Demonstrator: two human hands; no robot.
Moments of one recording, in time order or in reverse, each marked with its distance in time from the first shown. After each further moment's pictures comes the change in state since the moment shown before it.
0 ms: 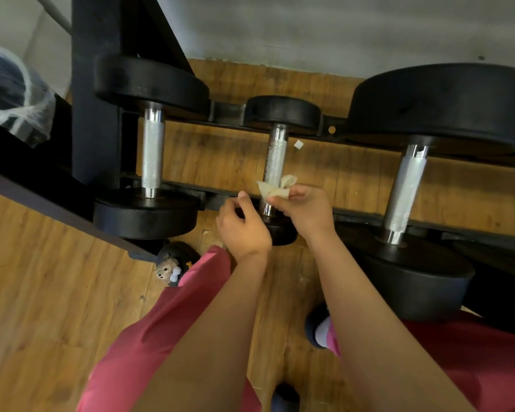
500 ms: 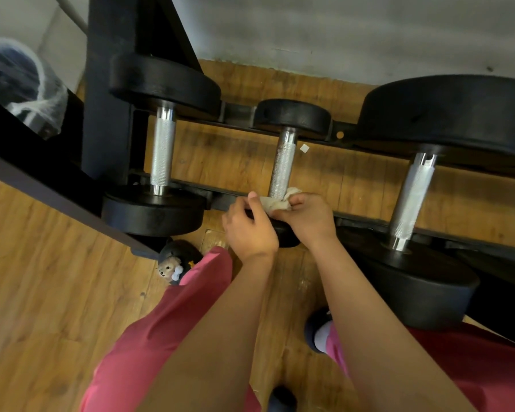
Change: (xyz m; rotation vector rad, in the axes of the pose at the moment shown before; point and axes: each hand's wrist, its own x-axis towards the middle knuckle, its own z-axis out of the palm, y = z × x) left_hand -0.003 0.005 -0.003 0.043 -0.033 0.021; right_hand -0.010 -0.008 0.001 -0.290 -0.051 0.011
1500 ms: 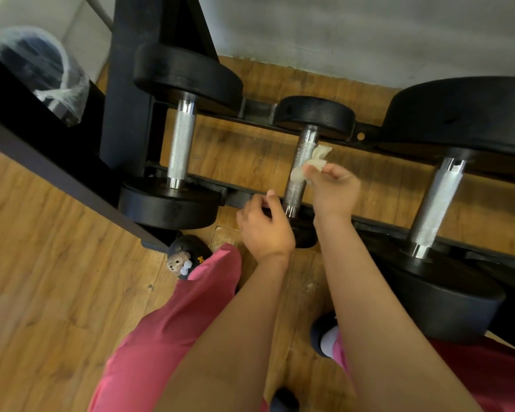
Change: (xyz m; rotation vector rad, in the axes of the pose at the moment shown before) left_hand 0.000 -0.001 0.000 0.045 0.030 0.033; right_hand 0.018 -0.027 0.010 0.610 0.389 0.013
